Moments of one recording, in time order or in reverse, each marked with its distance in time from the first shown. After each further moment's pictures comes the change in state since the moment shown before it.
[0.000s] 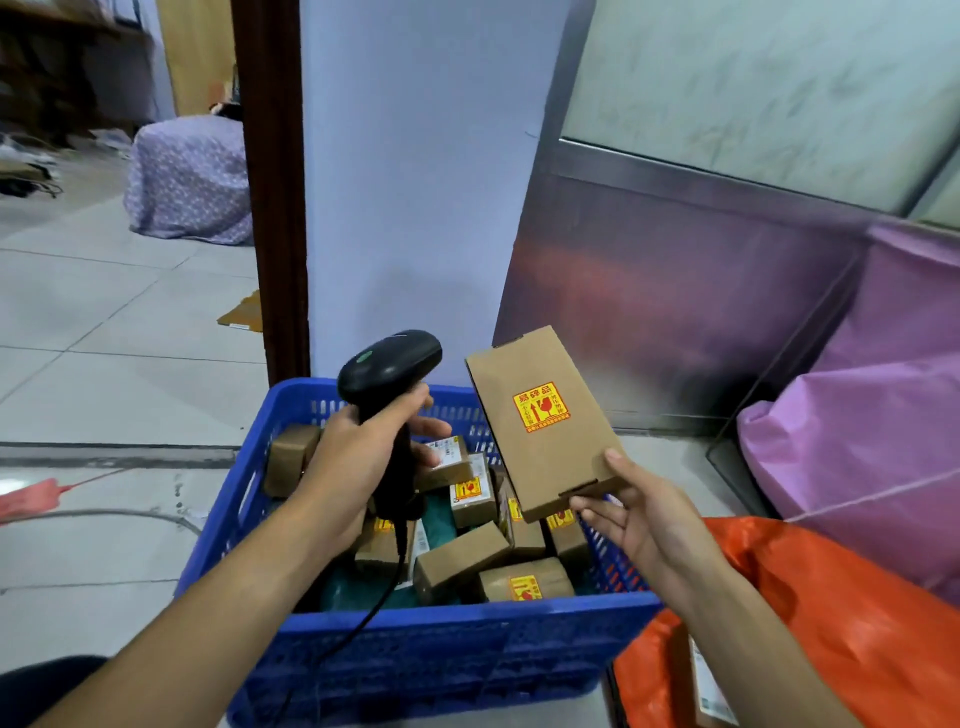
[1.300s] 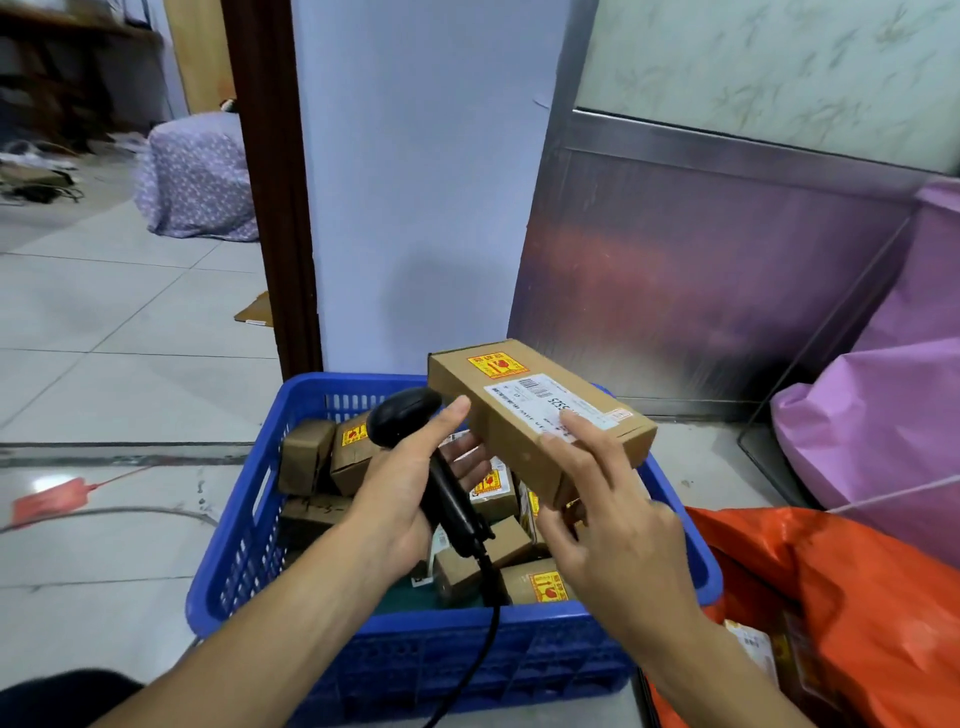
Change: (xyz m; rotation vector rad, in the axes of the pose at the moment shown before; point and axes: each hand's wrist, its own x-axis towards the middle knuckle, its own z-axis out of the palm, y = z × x) left_hand 0.004 -0.027 0.029 -0.345 0.013 -0.181; right_hand -0.021 0.032 0.041 -1.339 0.066 -1.190
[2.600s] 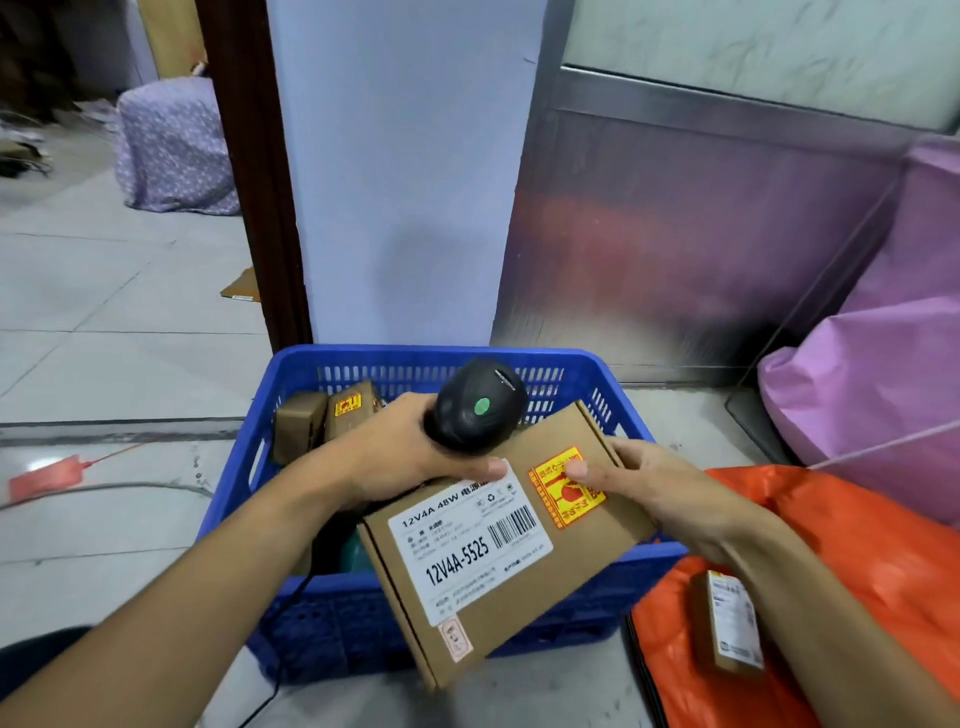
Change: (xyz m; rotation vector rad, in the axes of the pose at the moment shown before) left_hand -0.006 0.029 -0.014 1.180 -0.469 0.118; right_hand 0.010 0.057 -0.034 0.836 -0.734 0.788
